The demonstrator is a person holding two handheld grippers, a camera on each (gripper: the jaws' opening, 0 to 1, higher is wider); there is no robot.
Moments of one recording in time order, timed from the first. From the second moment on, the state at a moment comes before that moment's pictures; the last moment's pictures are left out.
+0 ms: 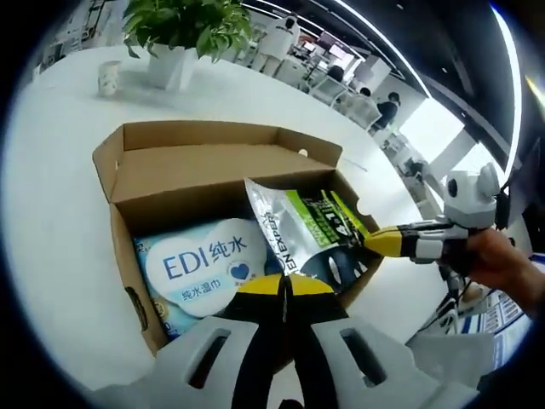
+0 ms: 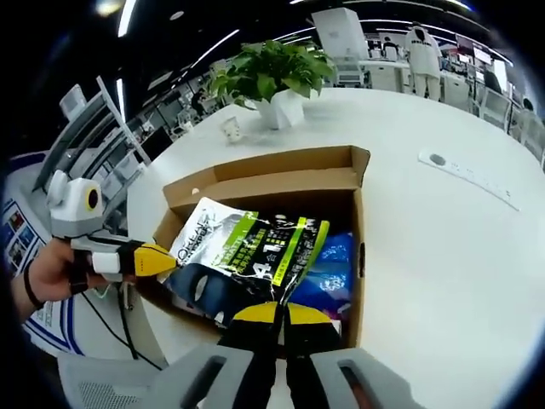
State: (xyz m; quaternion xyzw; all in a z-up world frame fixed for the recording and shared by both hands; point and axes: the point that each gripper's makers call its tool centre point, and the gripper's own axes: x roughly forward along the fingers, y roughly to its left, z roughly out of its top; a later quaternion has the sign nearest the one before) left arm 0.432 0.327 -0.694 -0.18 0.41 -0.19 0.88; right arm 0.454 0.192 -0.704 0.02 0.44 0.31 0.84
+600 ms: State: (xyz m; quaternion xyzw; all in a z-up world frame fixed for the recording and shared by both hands) left arm 0.455 0.258 -0.649 -0.15 0.38 -0.26 0.88; right arm 0.457 0.123 -0.670 0.05 0.41 0.26 0.87
